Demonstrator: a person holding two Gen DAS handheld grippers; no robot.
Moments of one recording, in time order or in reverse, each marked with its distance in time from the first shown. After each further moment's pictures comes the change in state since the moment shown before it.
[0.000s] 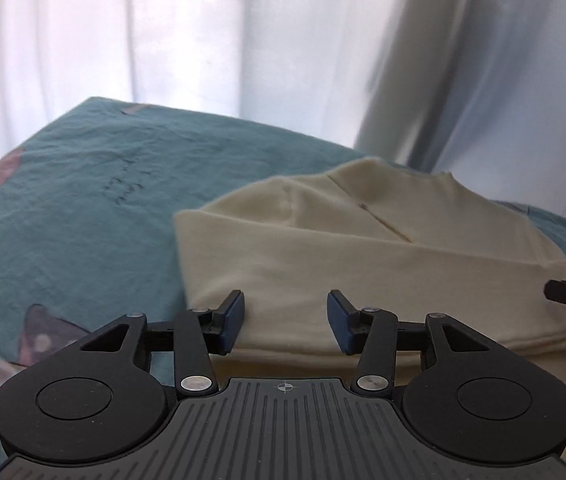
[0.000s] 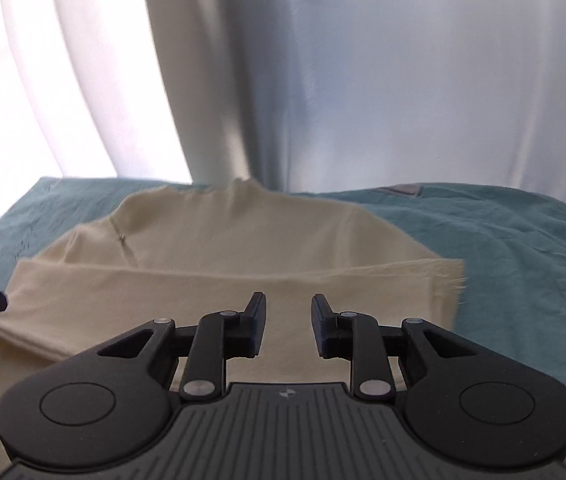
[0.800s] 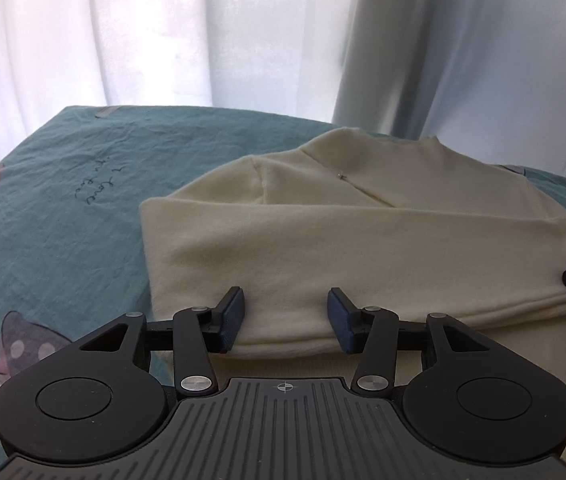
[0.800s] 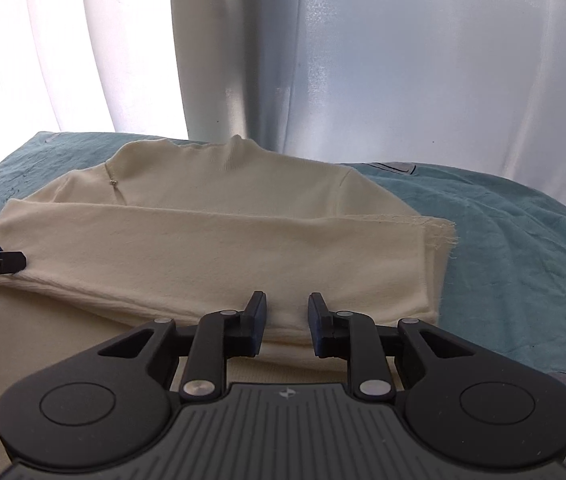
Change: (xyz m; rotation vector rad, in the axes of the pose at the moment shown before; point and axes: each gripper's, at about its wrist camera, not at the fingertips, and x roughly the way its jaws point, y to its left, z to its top) left arm 0.012 -0.014 -0.015 0.086 -0.003 0.010; right arm -0.012 0.004 -0.033 -0.067 0.002 -0.069
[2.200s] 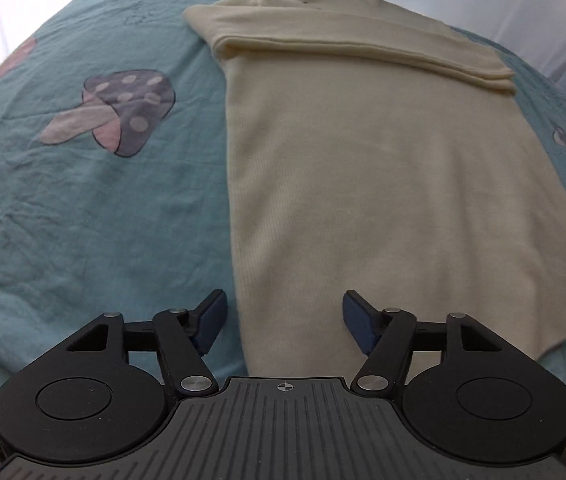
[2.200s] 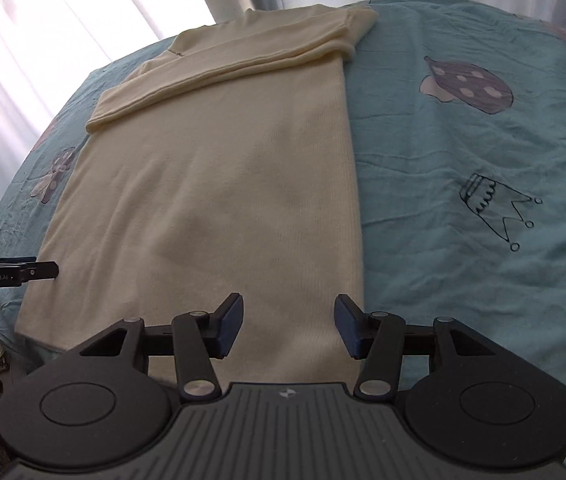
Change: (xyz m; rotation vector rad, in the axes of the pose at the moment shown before) left arm -0.166 0.039 -0.143 0.033 0.343 -0.138; right arm -0.195 -0.041 -0.154 0.197 0.329 0.196
